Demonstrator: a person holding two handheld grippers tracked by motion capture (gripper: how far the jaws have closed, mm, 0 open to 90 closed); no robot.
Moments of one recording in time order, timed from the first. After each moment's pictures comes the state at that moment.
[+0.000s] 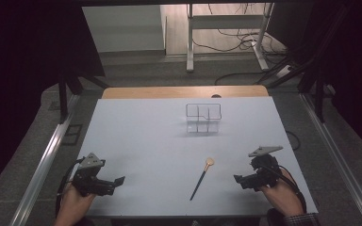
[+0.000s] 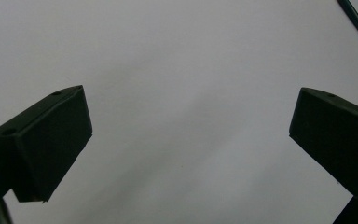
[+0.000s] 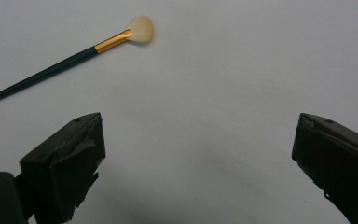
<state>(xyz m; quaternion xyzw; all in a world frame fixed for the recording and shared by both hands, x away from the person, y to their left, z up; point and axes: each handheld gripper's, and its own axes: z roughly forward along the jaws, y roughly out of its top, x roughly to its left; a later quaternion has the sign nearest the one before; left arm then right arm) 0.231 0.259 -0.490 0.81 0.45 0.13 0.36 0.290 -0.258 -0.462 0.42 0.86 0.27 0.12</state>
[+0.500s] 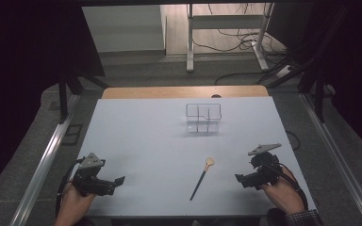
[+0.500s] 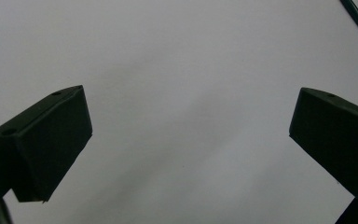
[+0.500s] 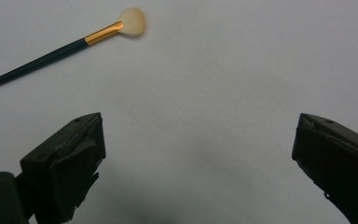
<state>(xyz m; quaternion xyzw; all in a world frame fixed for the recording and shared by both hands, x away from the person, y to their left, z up) 0.231 0.258 -0.490 0.81 0.45 0.13 0.36 0.294 -0.258 -0.458 0.42 0.87 0.25 0.12</state>
